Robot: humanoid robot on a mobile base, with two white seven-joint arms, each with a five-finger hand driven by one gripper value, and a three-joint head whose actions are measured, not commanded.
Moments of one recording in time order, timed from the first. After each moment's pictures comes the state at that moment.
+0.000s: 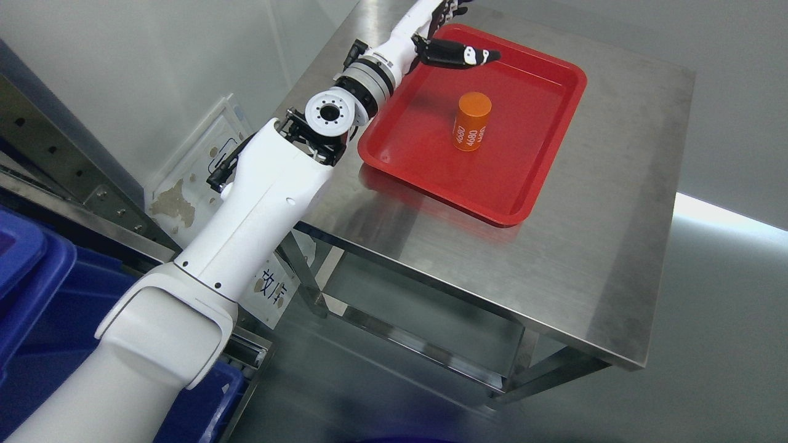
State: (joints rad) left arm -0.98 0.00 -0.61 -1.04 0.27 0.01 -0.06; right arm 0.00 0.00 0.00 0.00 0.00 -0.02 -0.06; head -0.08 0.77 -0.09
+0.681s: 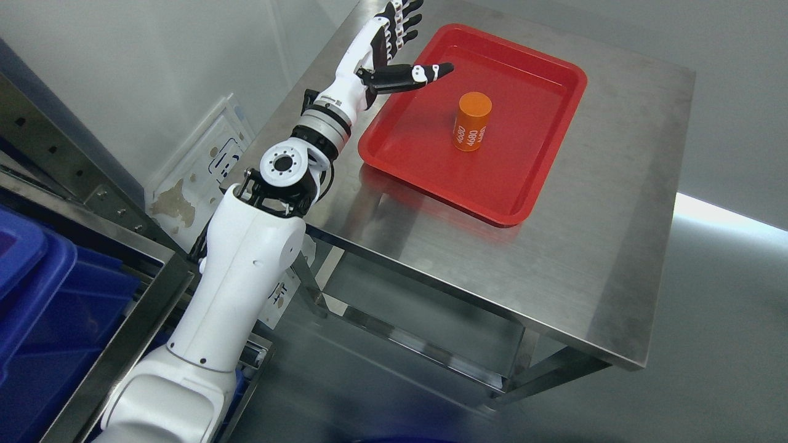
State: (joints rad) left arm -0.63 0.00 -0.38 -1.40 0.28 0.12 -0.05; right arm 0.00 0.00 0.00 0.00 0.00 -0.02 -0.06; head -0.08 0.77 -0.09
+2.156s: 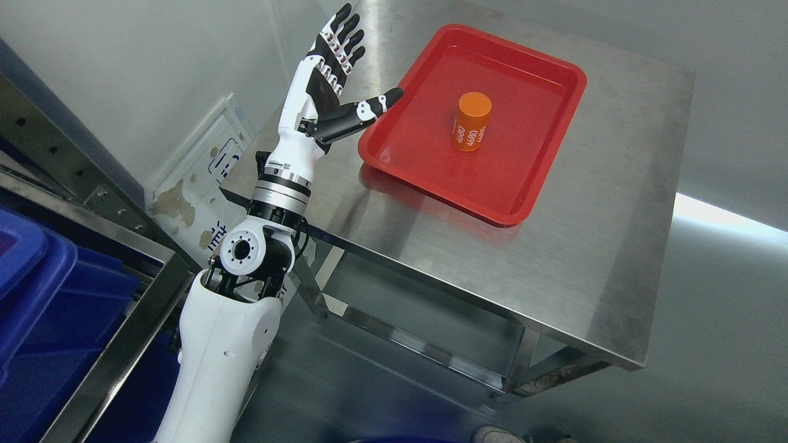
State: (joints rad) left arm -0.35 0.00 -0.27 -1.70 0.29 0.00 0.01; right arm 0.00 0.00 0.00 0.00 0.00 -0.02 -0.06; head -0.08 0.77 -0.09
